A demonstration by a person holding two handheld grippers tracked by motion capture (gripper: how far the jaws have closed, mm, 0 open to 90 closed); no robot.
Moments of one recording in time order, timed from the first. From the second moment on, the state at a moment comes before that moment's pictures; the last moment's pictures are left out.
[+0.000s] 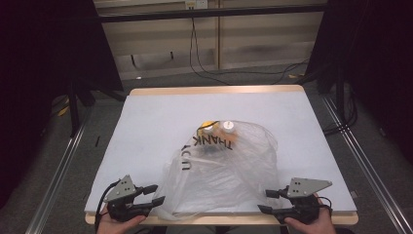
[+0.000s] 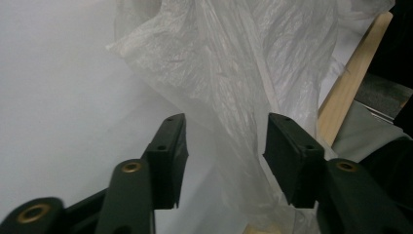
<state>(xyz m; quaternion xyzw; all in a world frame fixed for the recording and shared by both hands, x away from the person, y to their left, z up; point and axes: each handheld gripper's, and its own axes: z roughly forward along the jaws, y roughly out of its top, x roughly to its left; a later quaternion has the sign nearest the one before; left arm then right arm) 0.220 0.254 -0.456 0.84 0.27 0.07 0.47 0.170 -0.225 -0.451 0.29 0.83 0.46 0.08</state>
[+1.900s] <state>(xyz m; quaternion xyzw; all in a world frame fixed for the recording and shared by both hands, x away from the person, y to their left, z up) 0.239 0.258 -0.362 0.78 0.20 0.12 0.58 0.205 -0.239 -0.338 0.22 0.74 0.62 0.14</state>
